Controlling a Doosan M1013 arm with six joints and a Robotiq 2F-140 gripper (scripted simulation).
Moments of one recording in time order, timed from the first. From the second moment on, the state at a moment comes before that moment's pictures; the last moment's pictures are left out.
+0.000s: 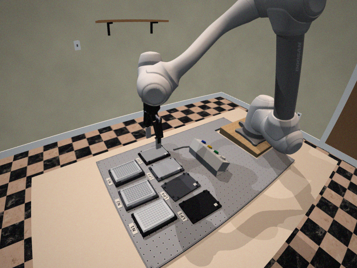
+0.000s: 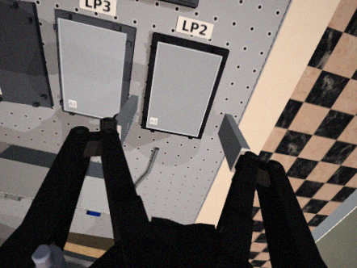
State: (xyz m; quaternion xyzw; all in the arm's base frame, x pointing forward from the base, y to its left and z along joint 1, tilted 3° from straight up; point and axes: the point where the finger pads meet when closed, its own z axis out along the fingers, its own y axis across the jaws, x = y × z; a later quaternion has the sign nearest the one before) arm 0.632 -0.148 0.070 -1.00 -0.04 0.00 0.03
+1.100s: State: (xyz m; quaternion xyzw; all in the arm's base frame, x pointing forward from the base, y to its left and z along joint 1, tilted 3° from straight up) arm 0.632 -0.148 0.065 -1.00 -0.04 0.00 0.03
